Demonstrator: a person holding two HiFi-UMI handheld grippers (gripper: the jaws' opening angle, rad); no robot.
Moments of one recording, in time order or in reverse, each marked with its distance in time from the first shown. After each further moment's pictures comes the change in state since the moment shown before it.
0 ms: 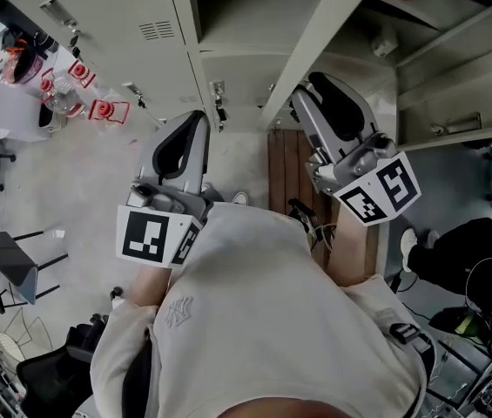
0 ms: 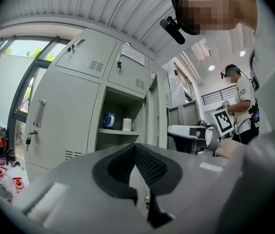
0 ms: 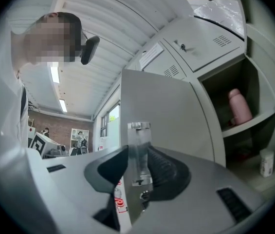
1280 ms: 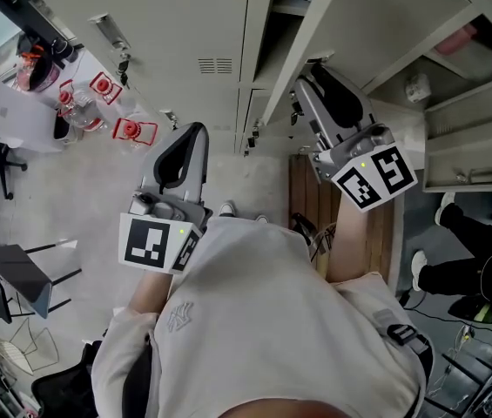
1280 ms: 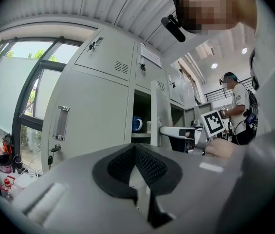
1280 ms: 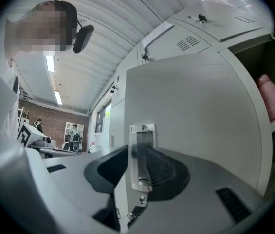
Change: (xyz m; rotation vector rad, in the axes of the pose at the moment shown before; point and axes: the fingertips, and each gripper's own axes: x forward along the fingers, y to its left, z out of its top) left arm -0.005 0.140 0.017 0.011 0.007 0.036; right arm 0.152 -0.006 -0.017 -0.055 0.031 -0.037
